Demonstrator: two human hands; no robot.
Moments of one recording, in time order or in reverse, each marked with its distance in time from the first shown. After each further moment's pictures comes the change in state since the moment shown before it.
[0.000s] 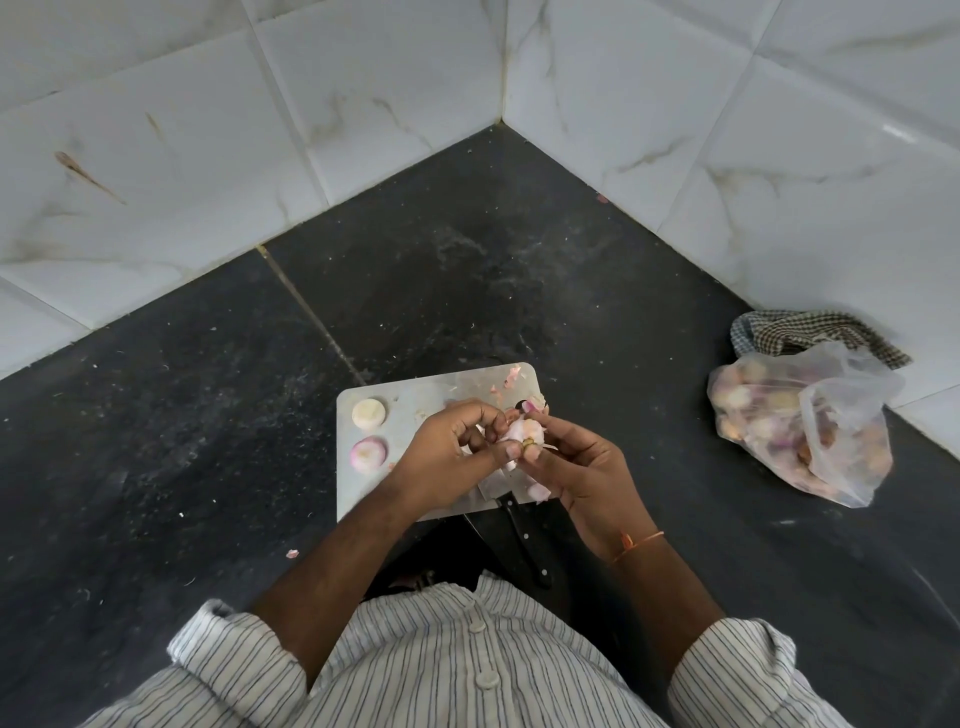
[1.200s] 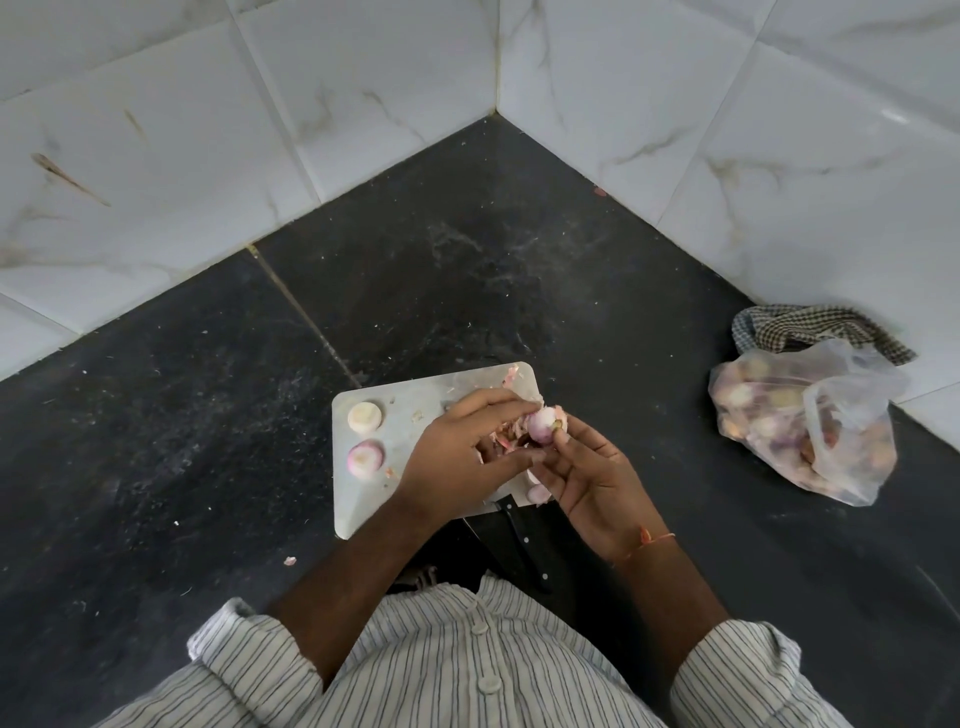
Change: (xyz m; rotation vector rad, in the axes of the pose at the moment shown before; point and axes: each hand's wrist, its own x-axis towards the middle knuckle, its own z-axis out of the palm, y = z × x) left_hand 0.004 0.011 0.012 0.207 0.121 0.228; right_hand 0.006 -0.002 -0.013 0.284 0.075 0.128
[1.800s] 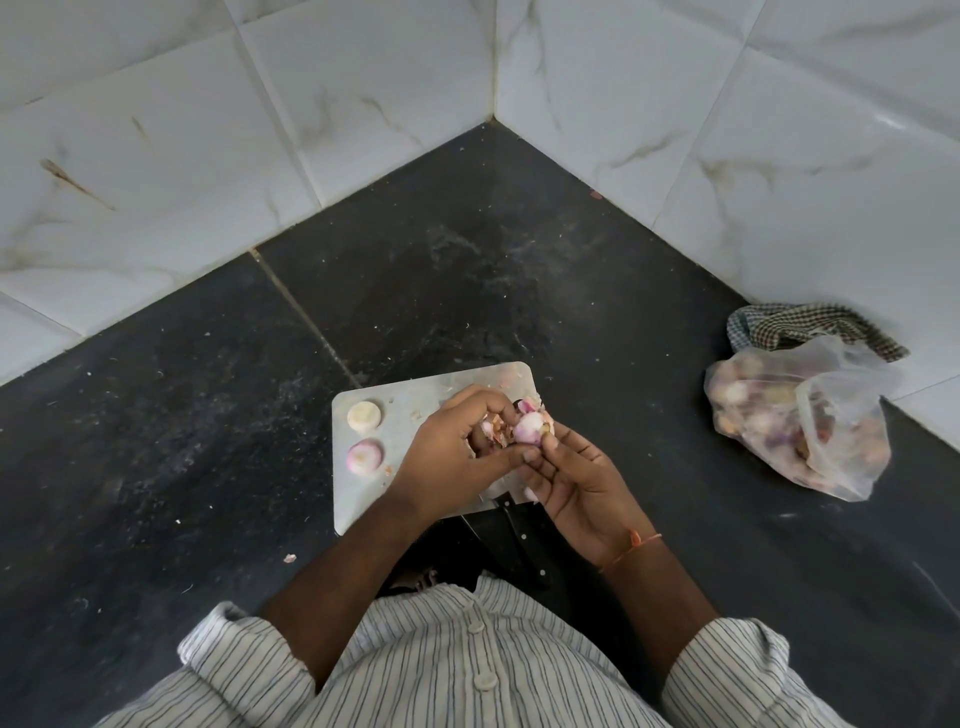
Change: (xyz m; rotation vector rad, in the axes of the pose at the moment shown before) left_hand -0.002 0.004 -0.003 -0.177 -0.037 -0.082; right_hand -0.006 0.009 0.002 0.130 -0.123 0.060
